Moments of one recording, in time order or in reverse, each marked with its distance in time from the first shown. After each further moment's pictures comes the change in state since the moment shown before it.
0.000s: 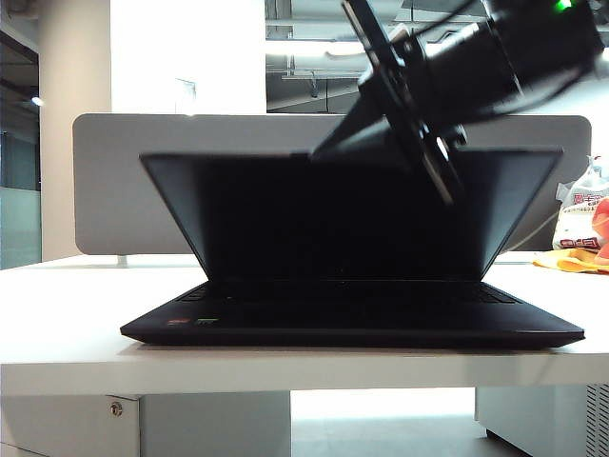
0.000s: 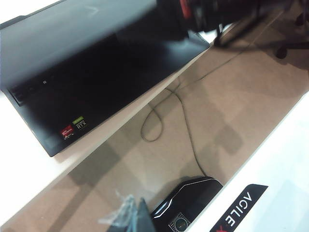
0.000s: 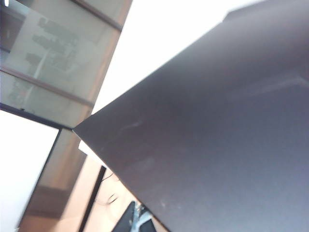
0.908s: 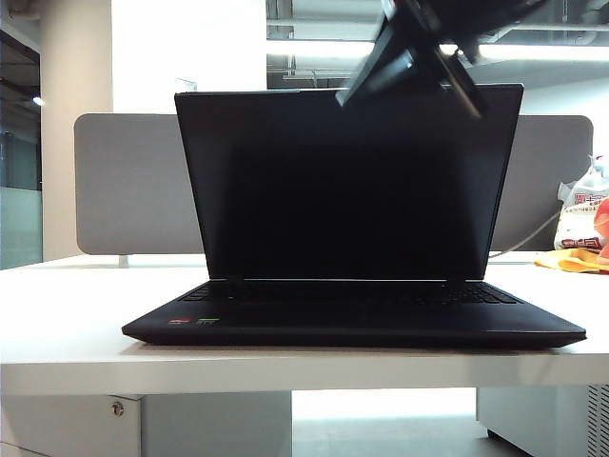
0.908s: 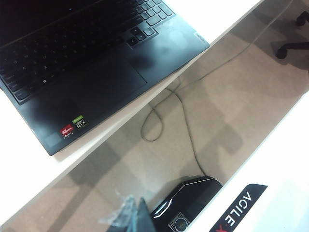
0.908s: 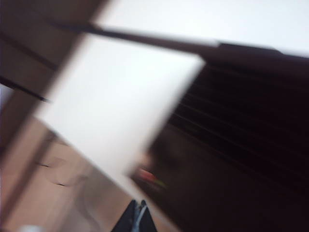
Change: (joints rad) left arm 0.000 0.000 0.000 -0.001 0.000 0.000; right arm -0.078 -0.031 0.356 -0.650 -0.065 -0.381
